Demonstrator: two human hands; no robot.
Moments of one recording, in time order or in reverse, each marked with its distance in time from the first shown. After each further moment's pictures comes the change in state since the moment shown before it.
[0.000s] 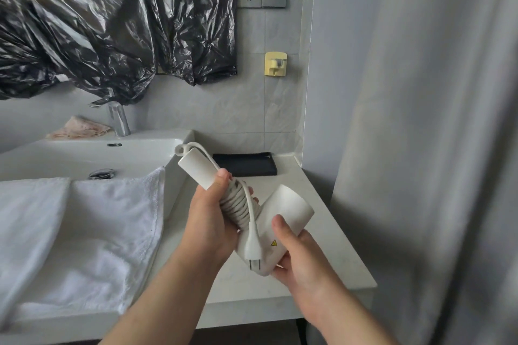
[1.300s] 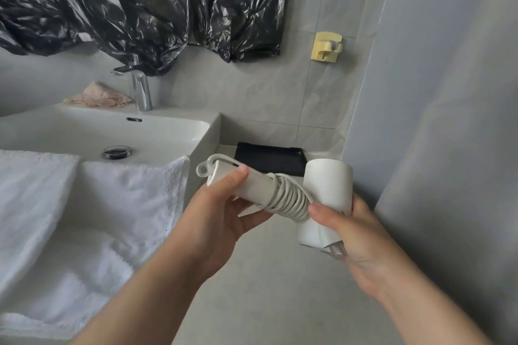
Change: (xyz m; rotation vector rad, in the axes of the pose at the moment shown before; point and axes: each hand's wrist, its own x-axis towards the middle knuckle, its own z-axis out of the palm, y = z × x) left_hand 0.044 0.037 -0.052 0.134 0.015 -0.160; right_hand 0.096 -0.041 -0.002 -0.285 0.044 -0.172
